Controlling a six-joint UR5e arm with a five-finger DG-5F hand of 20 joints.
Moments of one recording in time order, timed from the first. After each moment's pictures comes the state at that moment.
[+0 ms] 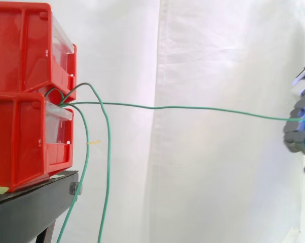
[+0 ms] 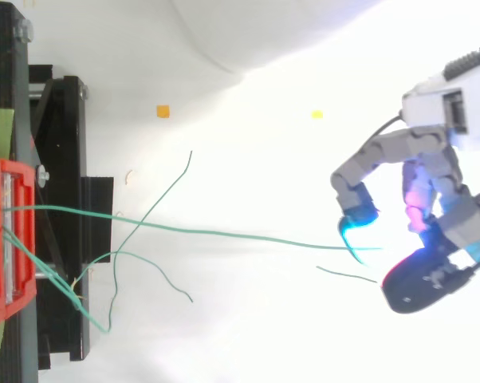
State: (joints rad) arm 0.03 -2.08 -1.12 -3.61 -1.69 -0.38
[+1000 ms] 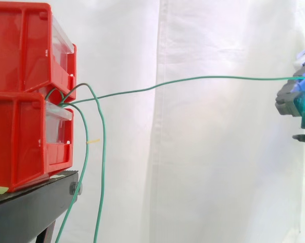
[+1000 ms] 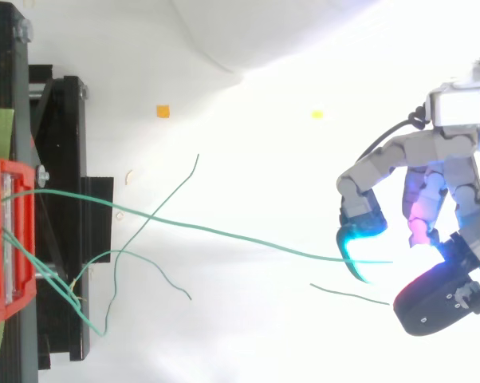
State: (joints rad) arm 0.05 -2.01 -1.23 -3.43 -1.64 -0.31
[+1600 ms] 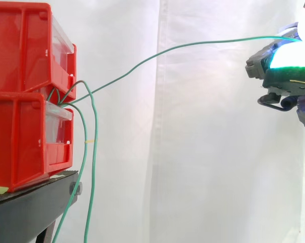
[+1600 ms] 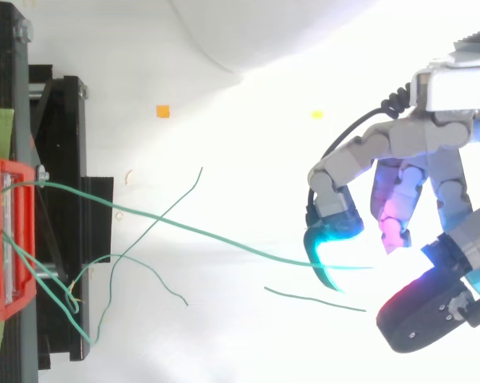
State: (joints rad) arm 0.05 -2.01 -1.23 -3.29 -1.64 -0.31
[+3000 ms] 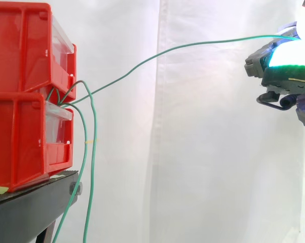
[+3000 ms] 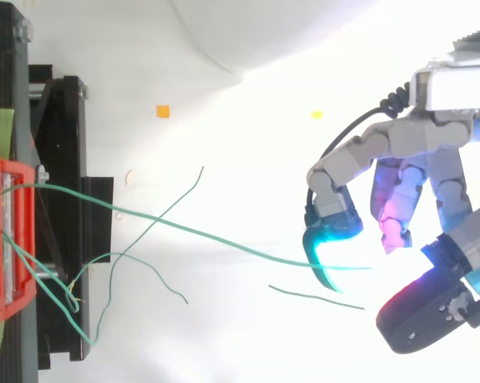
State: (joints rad) arm 0.05 -2.01 -1.23 -3.28 -1.64 -0.31
